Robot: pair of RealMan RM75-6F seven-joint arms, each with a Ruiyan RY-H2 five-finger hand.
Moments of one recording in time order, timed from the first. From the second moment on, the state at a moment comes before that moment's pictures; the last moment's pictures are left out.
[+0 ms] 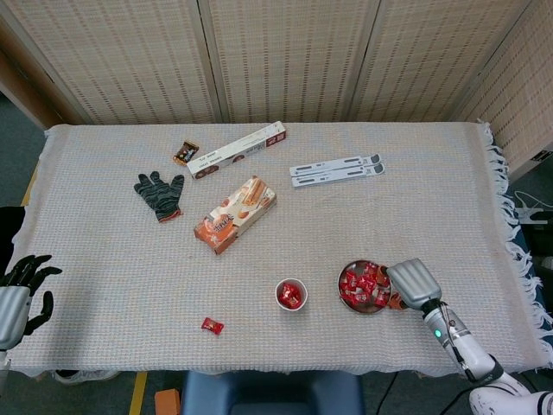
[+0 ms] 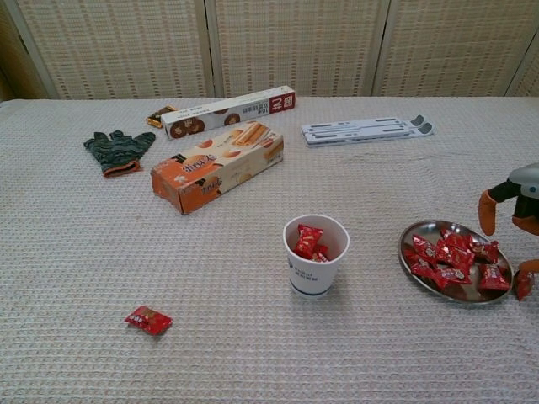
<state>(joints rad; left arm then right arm) -0.12 -1.09 -0.05 -1.58 1.49 1.46 0.00 0.52 -1.23 -0.03 -1.66 -1.21 0.96 -0.37</state>
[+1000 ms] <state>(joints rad) -0.12 -1.08 -0.05 -1.58 1.50 1.47 -0.02 0.55 -1.39 0.00 -1.44 -1.20 0.89 -0.32</state>
